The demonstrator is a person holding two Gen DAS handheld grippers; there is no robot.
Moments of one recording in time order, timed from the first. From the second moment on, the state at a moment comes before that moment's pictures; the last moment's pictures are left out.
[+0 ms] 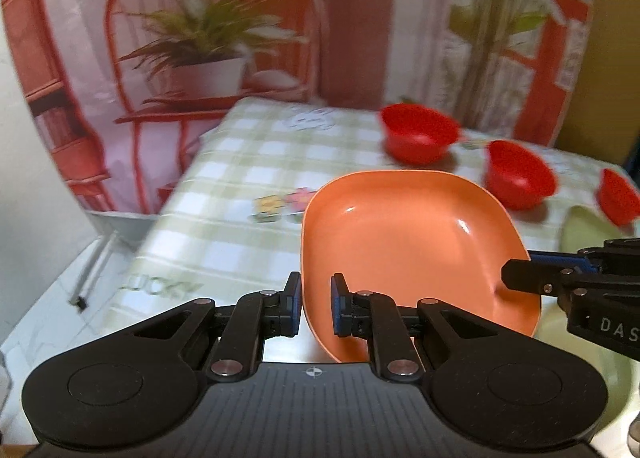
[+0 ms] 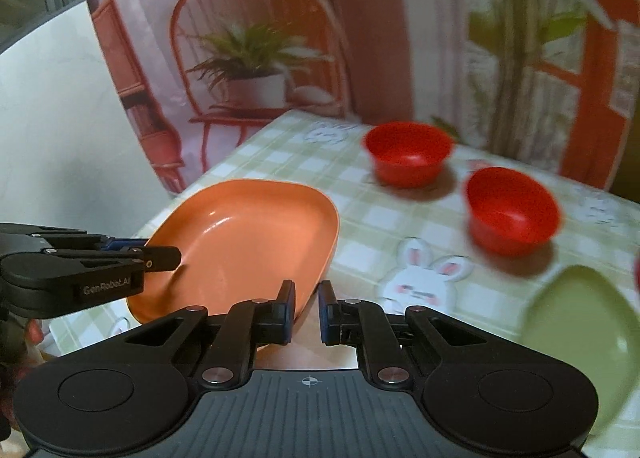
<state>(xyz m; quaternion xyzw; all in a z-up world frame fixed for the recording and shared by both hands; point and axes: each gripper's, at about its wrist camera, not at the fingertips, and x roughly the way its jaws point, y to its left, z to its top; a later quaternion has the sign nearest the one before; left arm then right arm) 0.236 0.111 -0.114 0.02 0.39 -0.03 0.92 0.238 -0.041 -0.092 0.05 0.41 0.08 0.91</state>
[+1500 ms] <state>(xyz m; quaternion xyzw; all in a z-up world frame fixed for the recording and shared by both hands) 0.175 -0.023 -0.147 0.01 0.46 -0.16 0.88 0.120 -0.170 -0.135 0.08 0.44 -0.01 0.89</state>
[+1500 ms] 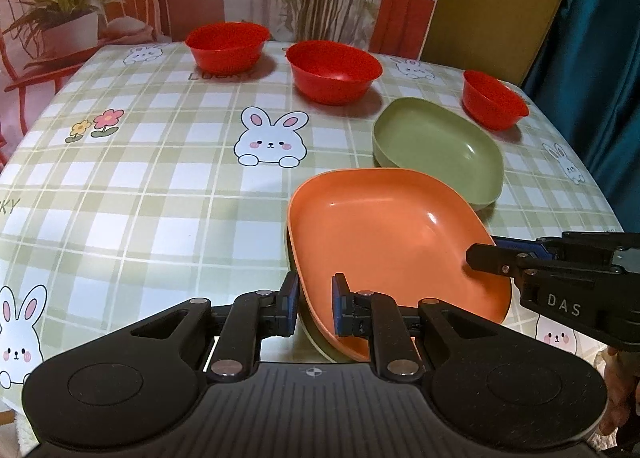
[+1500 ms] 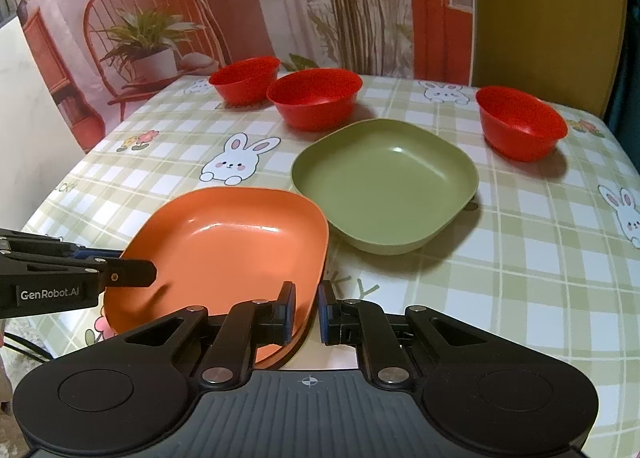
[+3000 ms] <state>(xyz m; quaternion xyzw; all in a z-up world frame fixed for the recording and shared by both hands) 0.206 0.015 -0.017 -0.08 0.28 -0.13 0.95 0.148 -0.253 -0.053 0.09 0.31 -0.07 0.94</state>
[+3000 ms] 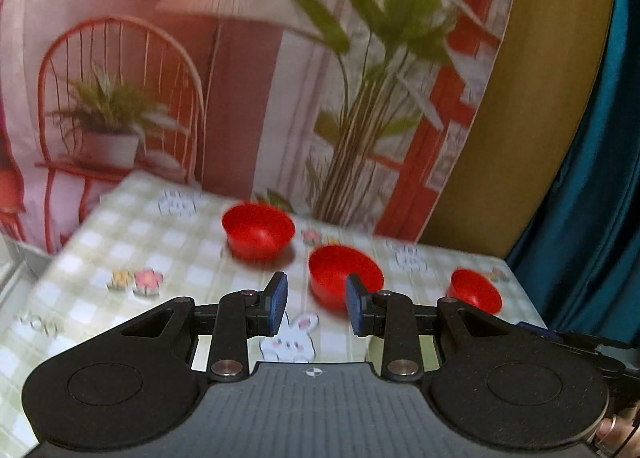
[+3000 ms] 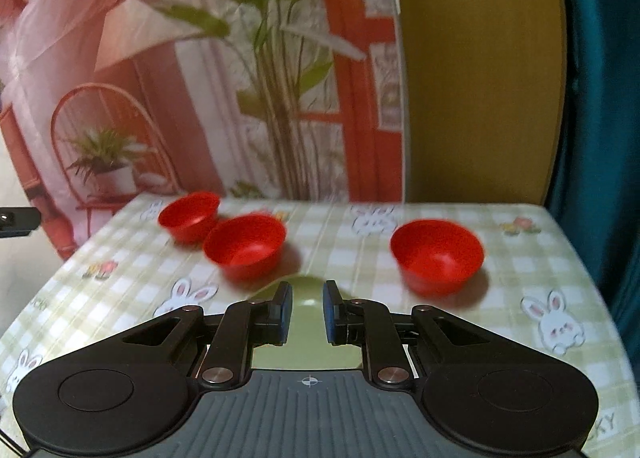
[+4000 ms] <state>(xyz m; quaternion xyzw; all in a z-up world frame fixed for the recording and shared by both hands) 0.300 -0.093 -0.120 0.02 0.40 -0.23 0.89 0.179 -0.302 -0.146 0.14 0.37 -0.12 0.91</state>
